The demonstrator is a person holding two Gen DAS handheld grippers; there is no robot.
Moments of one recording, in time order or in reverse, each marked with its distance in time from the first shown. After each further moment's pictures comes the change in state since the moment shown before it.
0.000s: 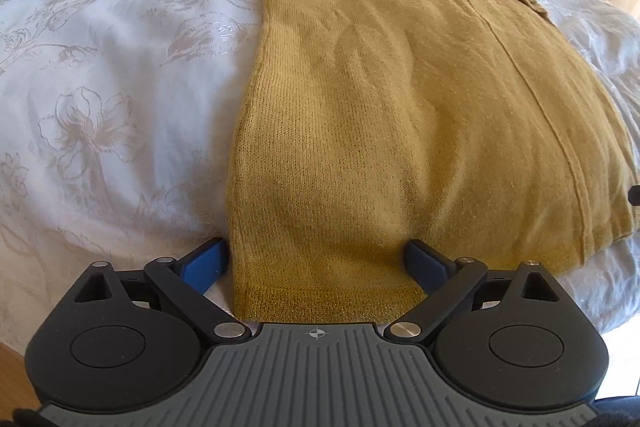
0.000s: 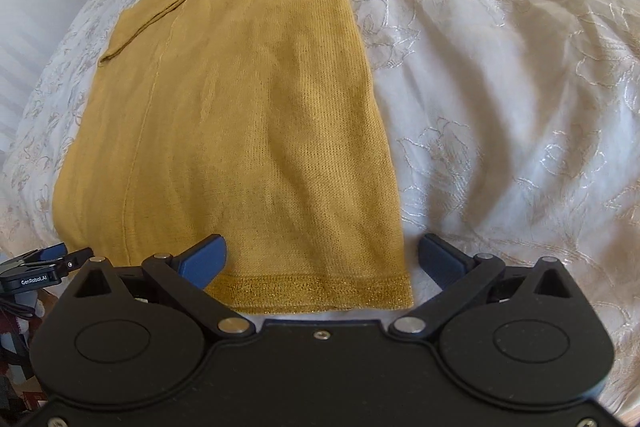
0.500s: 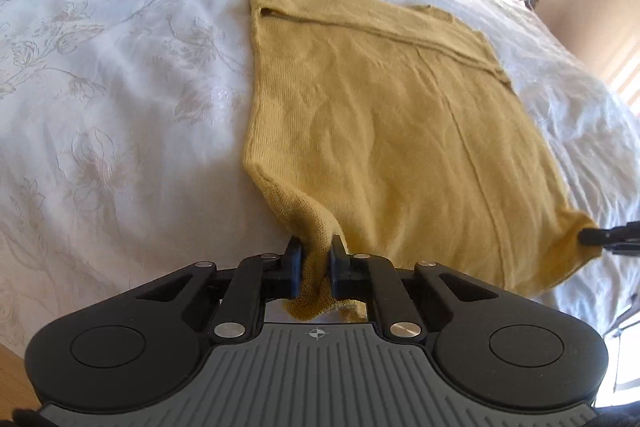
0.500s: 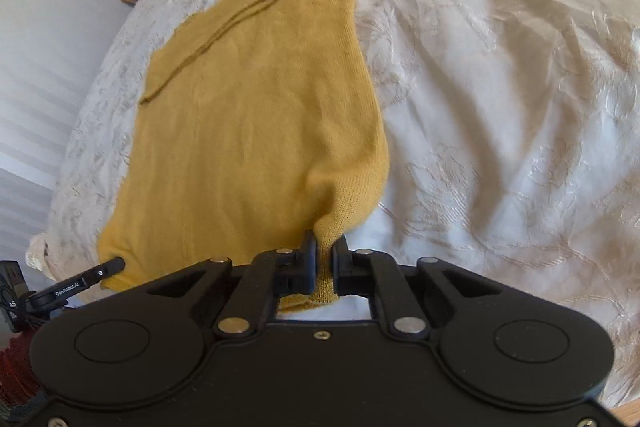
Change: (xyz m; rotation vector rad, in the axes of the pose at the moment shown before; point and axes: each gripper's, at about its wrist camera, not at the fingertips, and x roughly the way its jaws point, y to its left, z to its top) left arm -0.051 0.008 0.026 -0.119 -0.111 -0.130; right arm -0.045 -0.013 0.019 0.100 -0.073 0.177
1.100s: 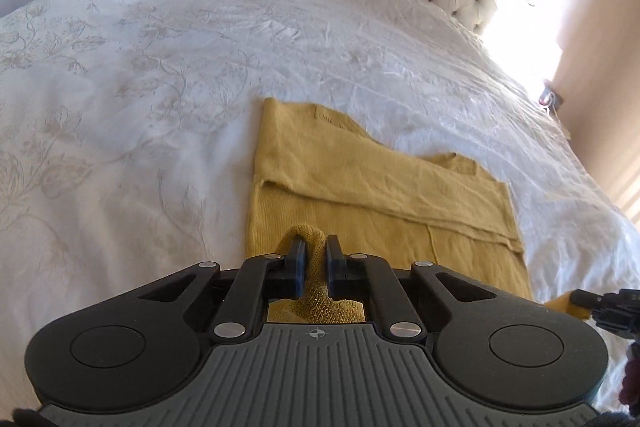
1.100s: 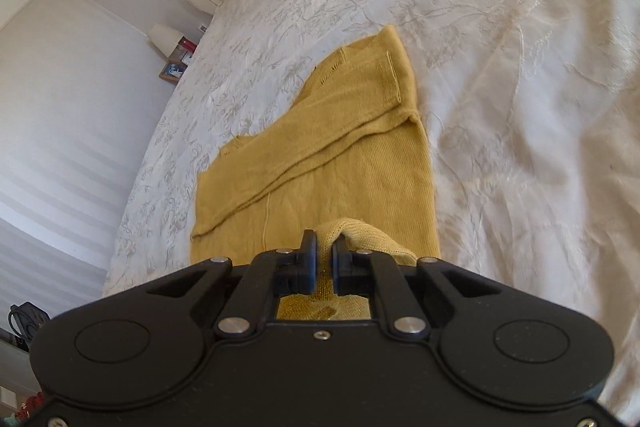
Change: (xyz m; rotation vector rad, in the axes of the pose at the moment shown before) left arm 0.016 -0.001 0.130 -0.135 -0.221 0.046; right arm 0.027 0.013 0.126 0.041 -0.163 0.139
